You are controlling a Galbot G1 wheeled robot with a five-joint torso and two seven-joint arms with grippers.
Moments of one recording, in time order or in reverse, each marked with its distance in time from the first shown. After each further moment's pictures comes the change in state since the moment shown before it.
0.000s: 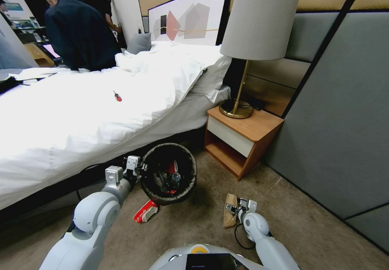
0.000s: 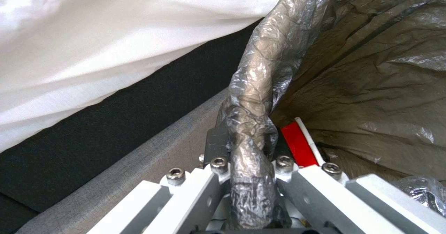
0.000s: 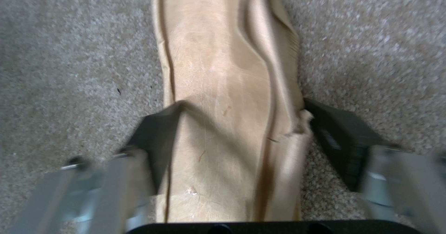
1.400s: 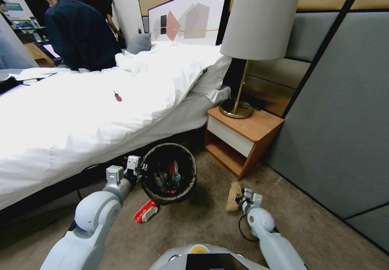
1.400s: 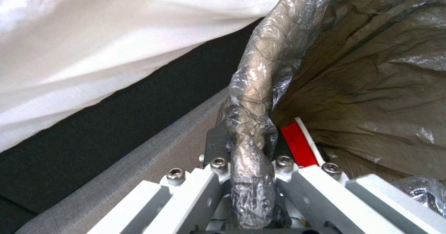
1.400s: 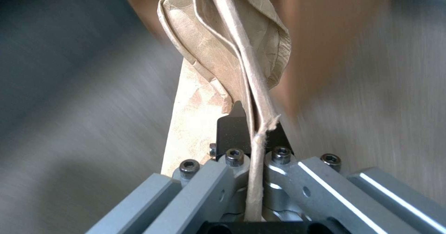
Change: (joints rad) left arm -0.002 0.002 0.005 -0.001 0.000 0.000 -0.001; right arm -0.046 -0.094 0.143 0.485 -0.049 0.009 -0.027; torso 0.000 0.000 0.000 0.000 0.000
